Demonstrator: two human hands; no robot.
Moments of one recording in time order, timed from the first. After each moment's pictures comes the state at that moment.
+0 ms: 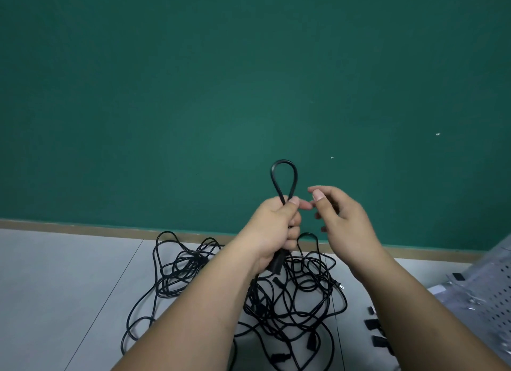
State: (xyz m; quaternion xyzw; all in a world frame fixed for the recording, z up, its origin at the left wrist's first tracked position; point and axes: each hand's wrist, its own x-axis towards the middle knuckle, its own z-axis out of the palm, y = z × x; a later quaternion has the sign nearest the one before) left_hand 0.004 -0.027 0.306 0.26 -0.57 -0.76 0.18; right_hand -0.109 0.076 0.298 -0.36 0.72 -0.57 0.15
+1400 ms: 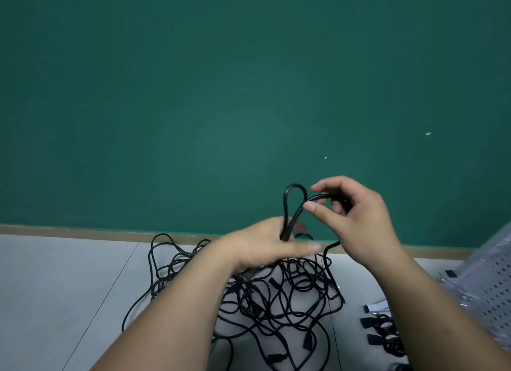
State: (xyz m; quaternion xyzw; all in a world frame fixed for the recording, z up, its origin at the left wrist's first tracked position) left_hand 0.023 -0.046 0.299 0.16 -0.82 -0.54 -0.03; right_hand -0.127 0.098 0.314 -0.44 0.66 -0.59 0.10
